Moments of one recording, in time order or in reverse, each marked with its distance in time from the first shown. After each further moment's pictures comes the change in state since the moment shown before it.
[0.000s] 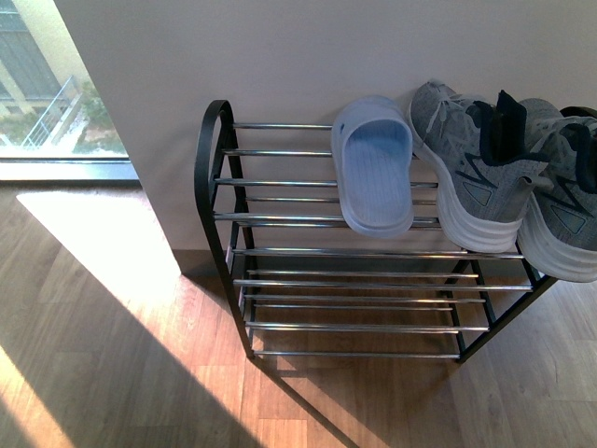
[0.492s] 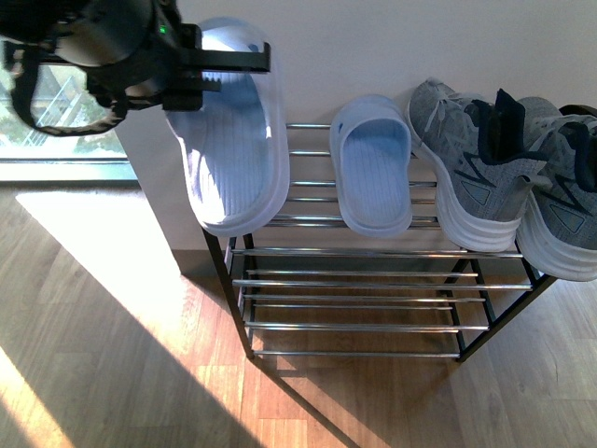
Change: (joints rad) left arm -0.107 1.084 0.726 0.102 0.162 -0.188; right arm 0.000 0.000 0.000 0.000 -0.002 0.000
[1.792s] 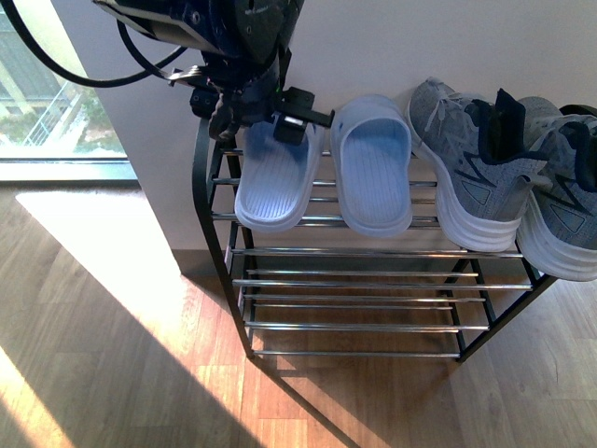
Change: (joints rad) left arm -0.016 0.565 0.630 -0.149 0.051 0.239; right arm 0.000 0.000 0.000 0.000 0.000 0.000
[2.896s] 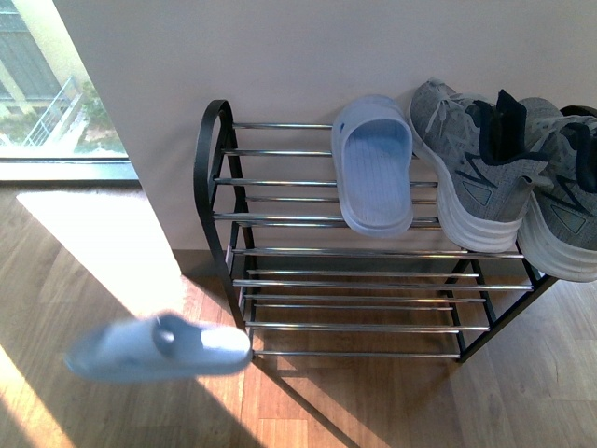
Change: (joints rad) left arm 0.051 -0.967 -0.842 0.288 -0.105 -0.266; right arm 0.000 0.000 0.000 0.000 0.000 0.000
